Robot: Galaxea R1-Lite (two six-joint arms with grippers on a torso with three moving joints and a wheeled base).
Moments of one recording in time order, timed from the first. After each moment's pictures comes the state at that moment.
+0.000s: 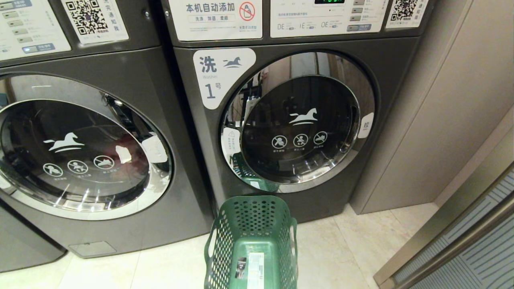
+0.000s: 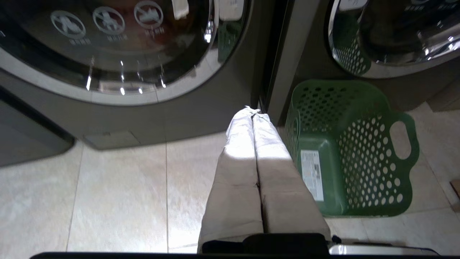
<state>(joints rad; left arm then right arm) -0.01 0.65 -0.60 0.15 0.04 0.03 0.00 0.00 0.00 0.01 0.01 -0.08</state>
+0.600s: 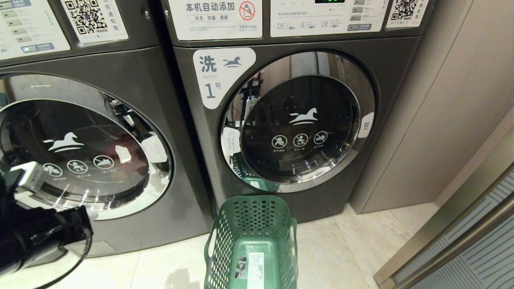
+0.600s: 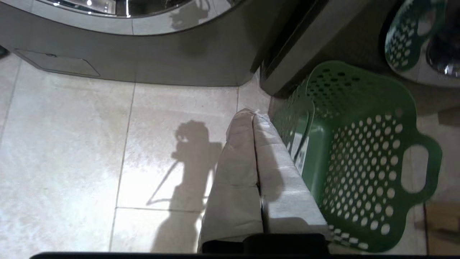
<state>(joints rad) 0.01 1.29 -0.49 -0.31 0.07 -0.22 0.00 0.00 0.00 0.01 0.01 -0.08</state>
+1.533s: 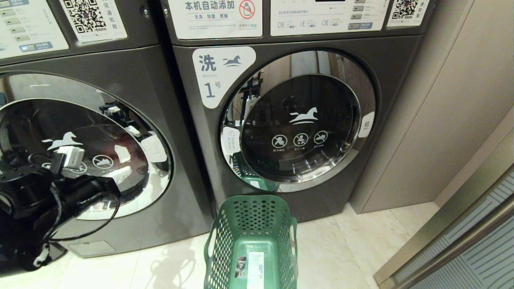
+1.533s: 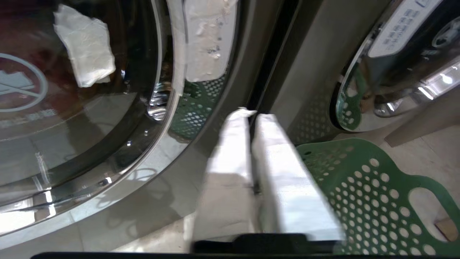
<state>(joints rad) 0.25 1.99 -0.54 -1.39 -0.57 -0.06 0.00 0.00 0.00 0.01 0.01 -0.08</state>
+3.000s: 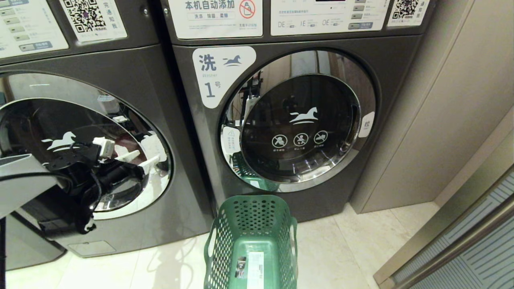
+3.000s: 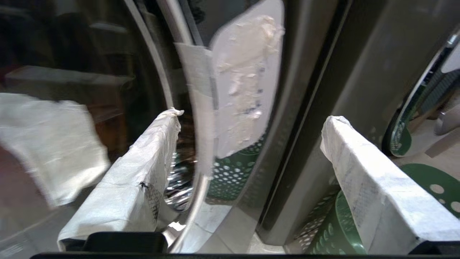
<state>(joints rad) 0.22 2.32 -0.99 -1.42 -0.61 -0.01 0.00 0.00 0.00 0.01 0.01 -0.08</state>
